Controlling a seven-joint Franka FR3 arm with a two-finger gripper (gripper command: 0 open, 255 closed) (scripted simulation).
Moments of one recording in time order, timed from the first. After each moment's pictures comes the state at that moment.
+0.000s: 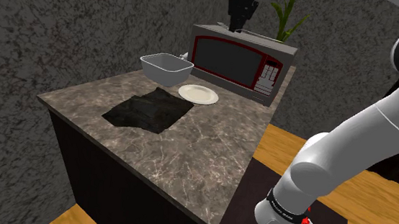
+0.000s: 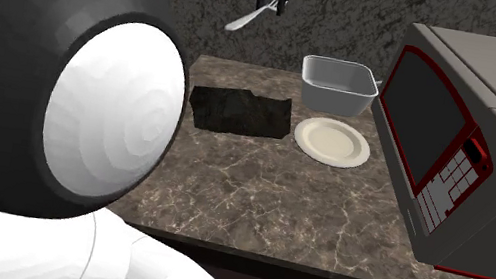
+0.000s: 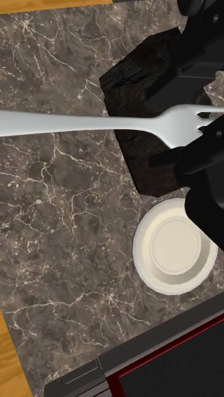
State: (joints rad) arm -0.08 -0.35 -0.02 -1.59 0.01 1.29 -0.01
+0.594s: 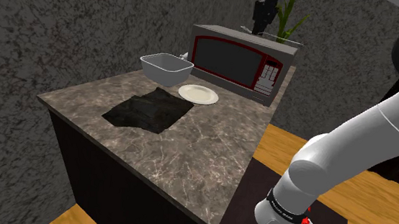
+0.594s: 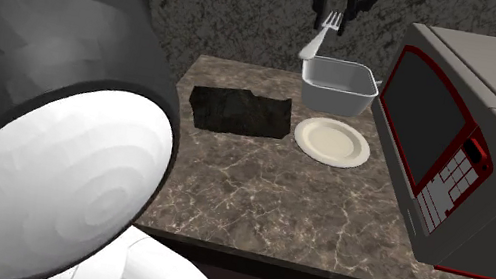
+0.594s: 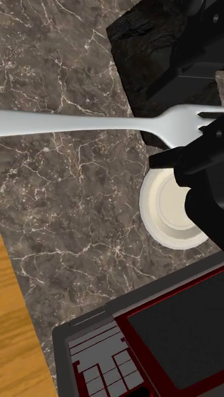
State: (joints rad) arm -0.14 -0.37 -0.18 -1.60 -0.04 1.28 -0.24
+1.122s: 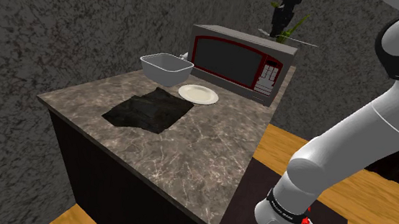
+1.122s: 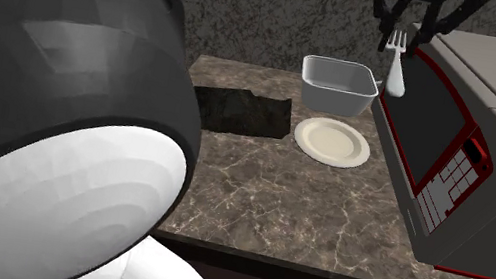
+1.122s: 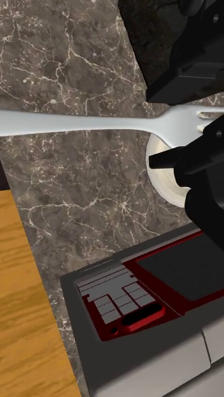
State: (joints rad) arm -0.20 -0.31 -0.35 -1.53 -0.07 1.27 -0.46
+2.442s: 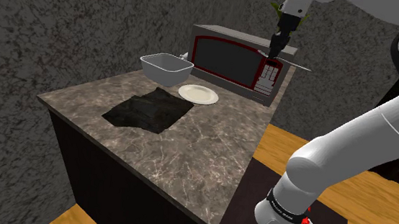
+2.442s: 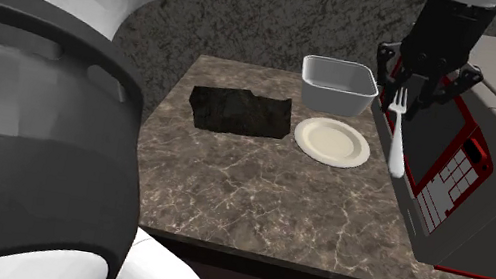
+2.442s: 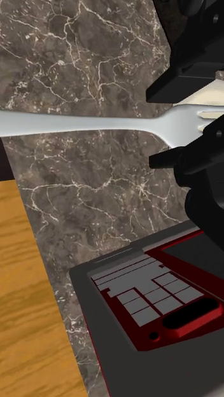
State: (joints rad) arm -0.24 -0.39 -0.40 -1.84 -0.11 1.50 -0.53
